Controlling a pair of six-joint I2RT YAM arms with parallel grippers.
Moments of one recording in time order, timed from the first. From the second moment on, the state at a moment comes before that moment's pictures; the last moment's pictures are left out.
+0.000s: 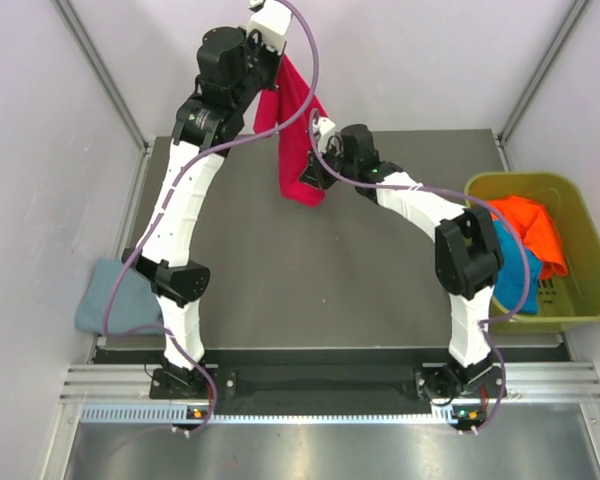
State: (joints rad) left arm -0.46 1.97 2.57 -0.58 -0.09 0.30; right arm 0.53 2.01 1.65 -0.05 -0.49 0.01
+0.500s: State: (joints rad) left arm -0.44 1.82 2.32 -0.53 -0.14 0.39; right arm 0.51 1.28 1.47 -0.25 -0.41 -0.27
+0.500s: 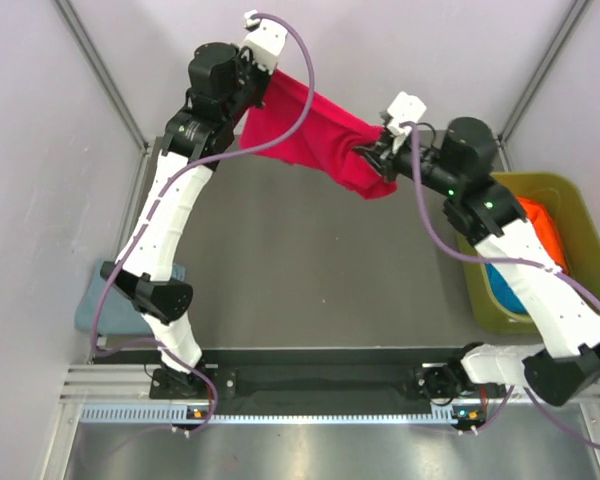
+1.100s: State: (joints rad) left arm -0.43 1.45 1.79 -0.79 0.07 0.24; right arm 0.48 1.30 1.34 -0.54 -0.45 -0.38
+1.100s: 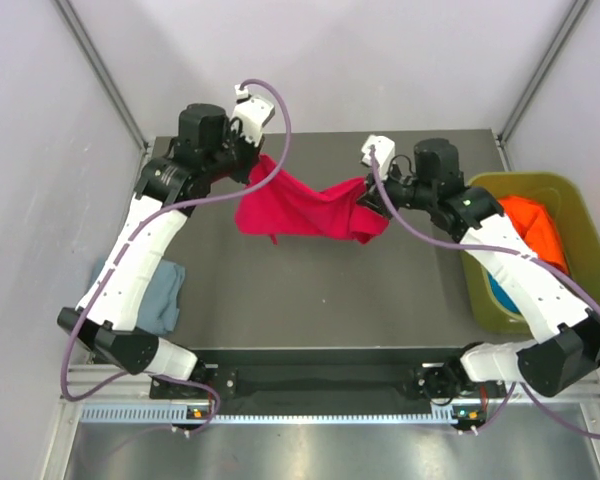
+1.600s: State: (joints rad) left arm -0.34 2.23 2.06 -0.63 0.07 0.09; right arm 0.19 2.04 1.55 -0.39 -0.64 -0.03
